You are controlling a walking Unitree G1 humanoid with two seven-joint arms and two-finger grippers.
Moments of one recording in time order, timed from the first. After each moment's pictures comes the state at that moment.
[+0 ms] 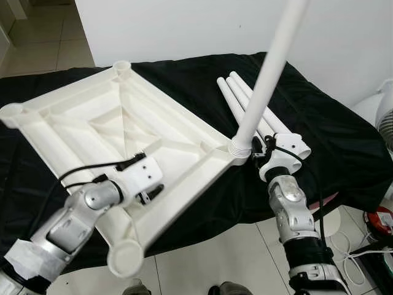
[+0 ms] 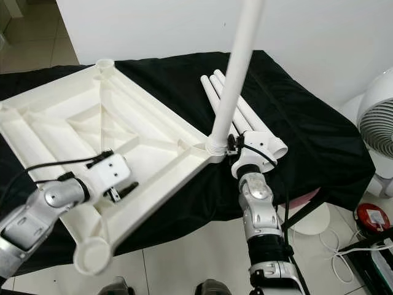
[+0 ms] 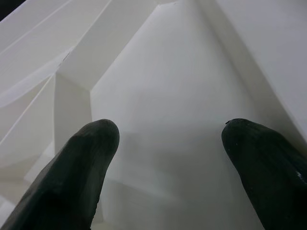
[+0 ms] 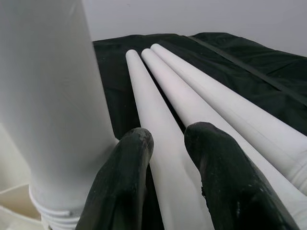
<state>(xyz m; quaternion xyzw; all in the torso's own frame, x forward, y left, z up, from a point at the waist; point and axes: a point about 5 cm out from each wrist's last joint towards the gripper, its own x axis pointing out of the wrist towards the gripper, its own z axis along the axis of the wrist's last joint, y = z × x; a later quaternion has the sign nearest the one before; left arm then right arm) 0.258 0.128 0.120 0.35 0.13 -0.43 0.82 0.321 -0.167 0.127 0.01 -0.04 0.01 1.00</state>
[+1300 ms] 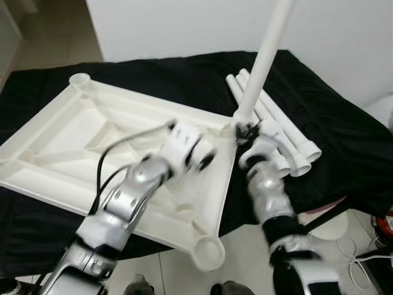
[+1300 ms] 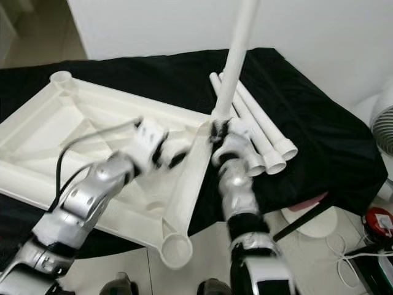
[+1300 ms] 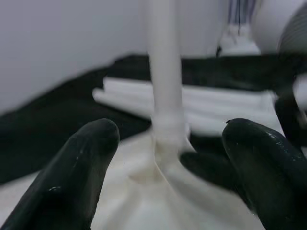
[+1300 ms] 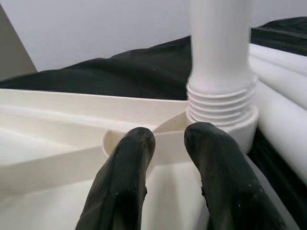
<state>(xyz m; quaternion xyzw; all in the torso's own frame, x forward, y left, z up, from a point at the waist) 0.309 0.056 0.213 0.08 -0.09 -0.39 0.91 0.332 -0.121 0.115 0.09 -0.06 0.06 0.99</state>
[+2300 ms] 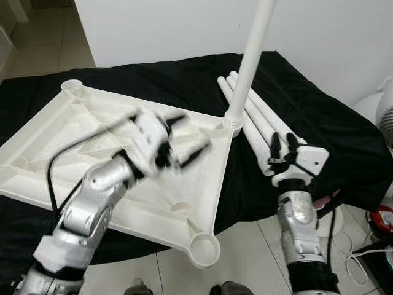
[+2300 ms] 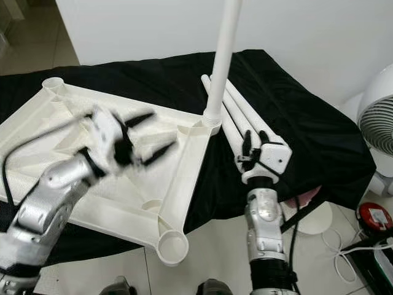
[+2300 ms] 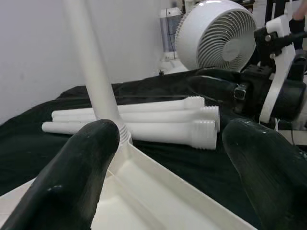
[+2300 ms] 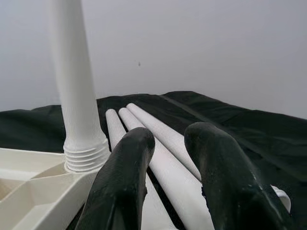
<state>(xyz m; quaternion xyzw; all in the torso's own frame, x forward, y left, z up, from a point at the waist) 0.260 0.097 0.192 0.09 -0.13 -0.51 0.84 0.281 -0.185 0.141 0.01 -0.17 -0.05 0.98</state>
